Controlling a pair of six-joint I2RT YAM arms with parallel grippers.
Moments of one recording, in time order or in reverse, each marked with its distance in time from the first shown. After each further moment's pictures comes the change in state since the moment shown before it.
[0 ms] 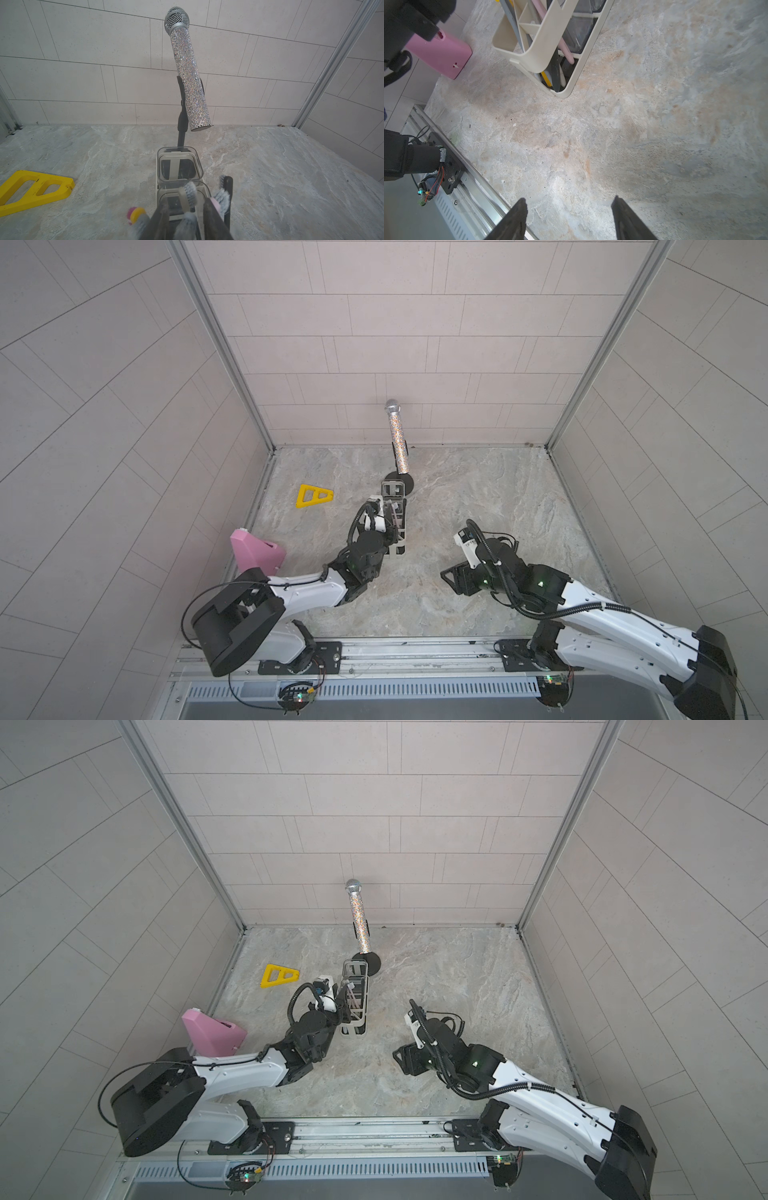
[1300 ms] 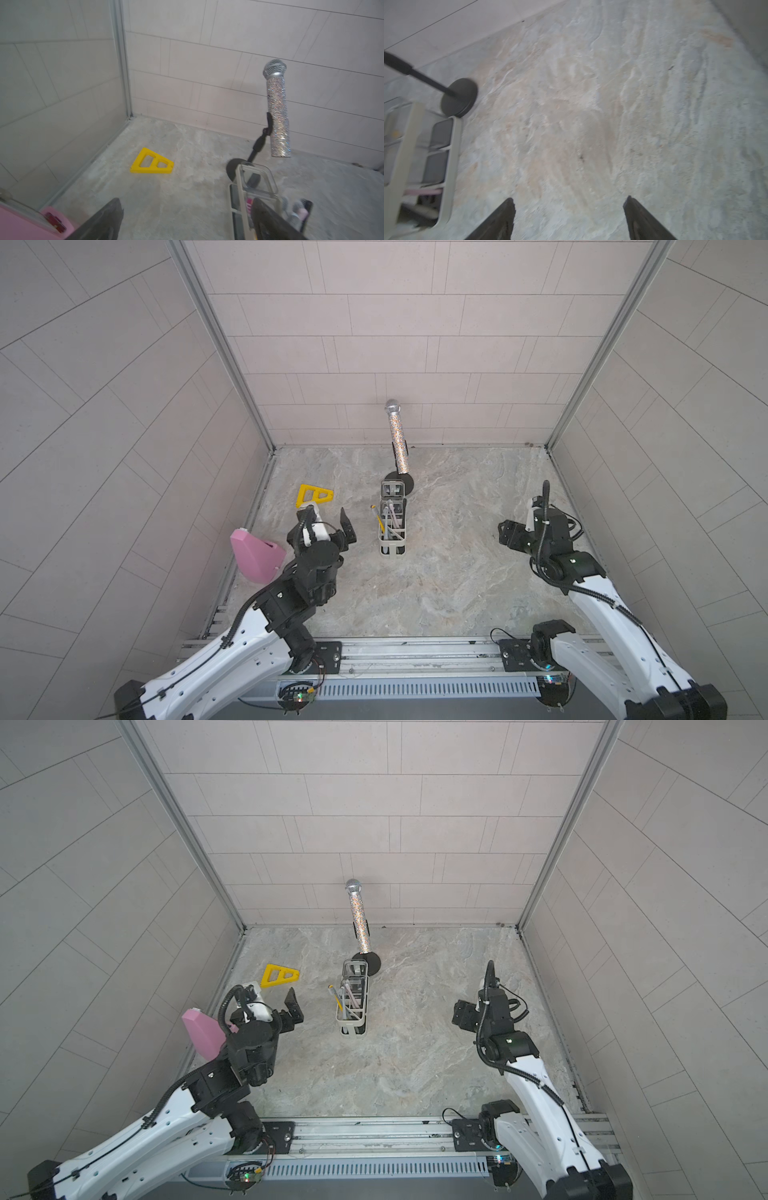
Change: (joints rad) left arm 0.060 -0.727 0.023 -0.927 -0.343 -0.120; right arm -0.789 0.023 0.017 0.033 0.097 -0.154
